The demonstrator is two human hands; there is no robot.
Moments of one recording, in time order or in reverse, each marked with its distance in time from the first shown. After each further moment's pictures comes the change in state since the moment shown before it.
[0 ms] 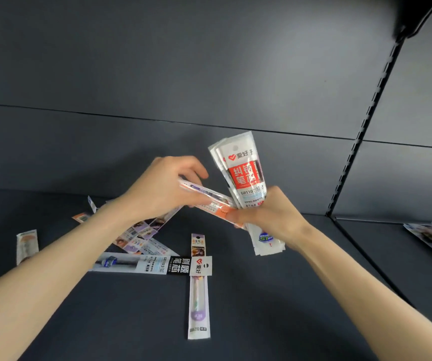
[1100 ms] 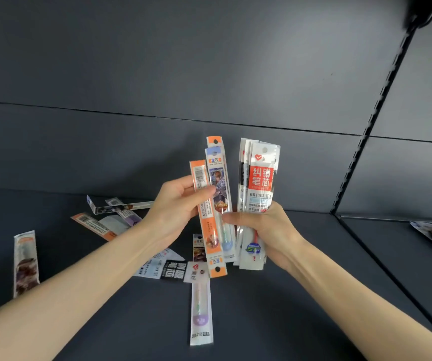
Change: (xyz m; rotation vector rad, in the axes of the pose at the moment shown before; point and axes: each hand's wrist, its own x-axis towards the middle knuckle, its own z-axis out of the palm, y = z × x) left_hand -0.009 -0.012 0.051 -0.926 0.055 -0.319; right_hand -0.001 0.022 0.024 0.636 -0.005 0.087
